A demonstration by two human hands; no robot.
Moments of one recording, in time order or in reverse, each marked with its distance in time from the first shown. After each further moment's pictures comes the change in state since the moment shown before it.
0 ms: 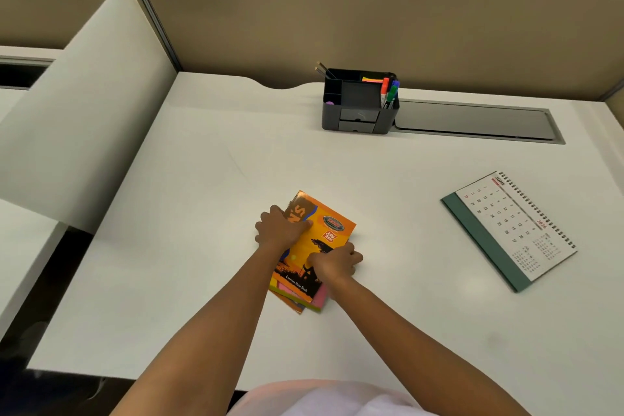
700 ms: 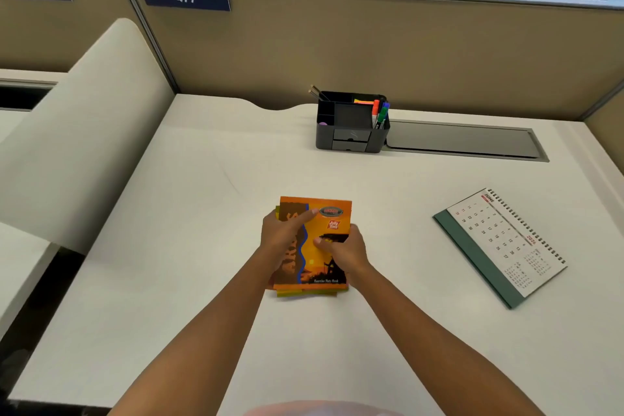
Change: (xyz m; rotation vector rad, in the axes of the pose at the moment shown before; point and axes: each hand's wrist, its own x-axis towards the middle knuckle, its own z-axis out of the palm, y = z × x) left_hand -0.027 0.033 -0.023 -0.788 -0.131 0.129; right_hand 0.026 -0.032 -0.051 0.280 -0.180 -0.333
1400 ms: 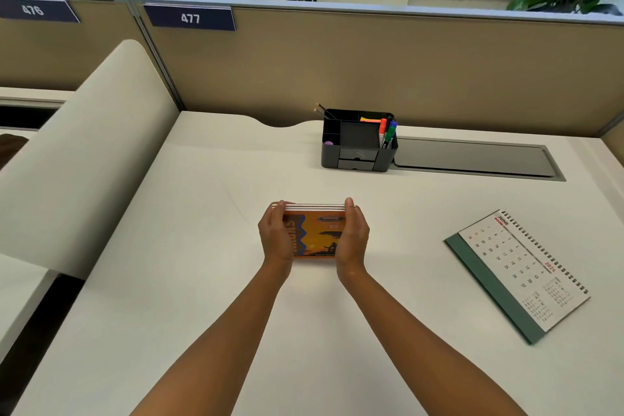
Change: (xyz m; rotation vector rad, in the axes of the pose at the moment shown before) left_hand 0.024 0.032 0.011 -0.330 0.169 0.227; right_hand 0.018 -0.064 0.023 0.506 0.150 -0.304
